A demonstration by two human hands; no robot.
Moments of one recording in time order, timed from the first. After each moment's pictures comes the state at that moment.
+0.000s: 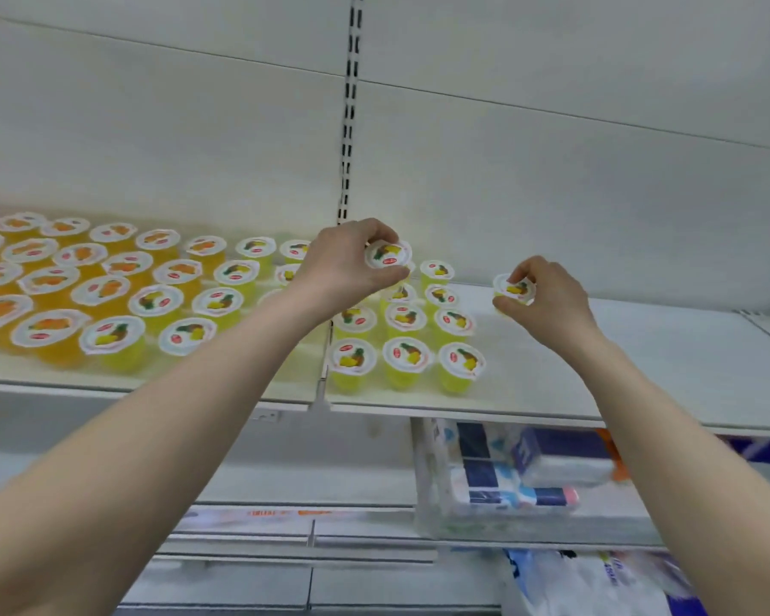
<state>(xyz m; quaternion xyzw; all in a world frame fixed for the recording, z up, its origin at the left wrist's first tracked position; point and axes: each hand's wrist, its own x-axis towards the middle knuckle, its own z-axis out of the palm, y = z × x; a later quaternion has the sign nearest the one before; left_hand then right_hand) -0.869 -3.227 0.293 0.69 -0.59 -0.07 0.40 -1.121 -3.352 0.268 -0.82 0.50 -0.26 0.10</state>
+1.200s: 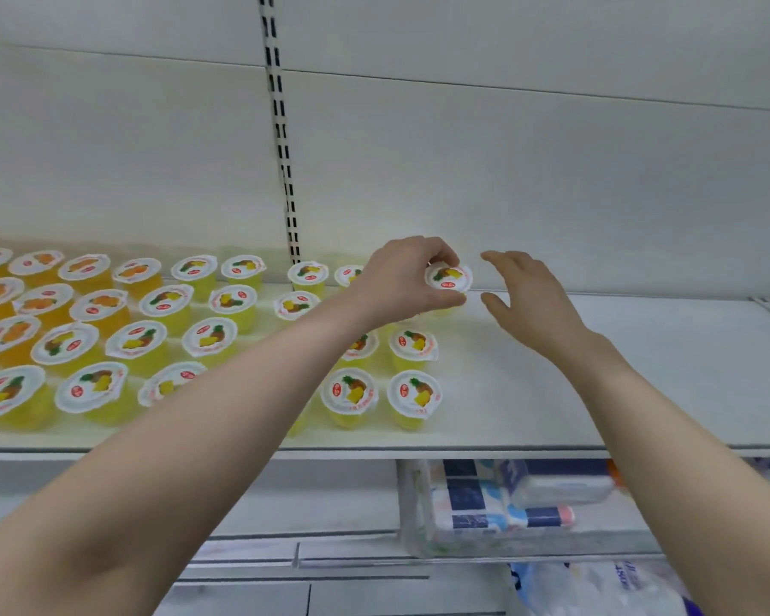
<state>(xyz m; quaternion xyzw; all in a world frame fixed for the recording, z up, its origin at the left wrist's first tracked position) -0.949 -3.334 0.285 0.64 -0.69 -0.10 0.33 -1.142 -3.434 0.243 -0.88 0.42 -0.20 0.00</state>
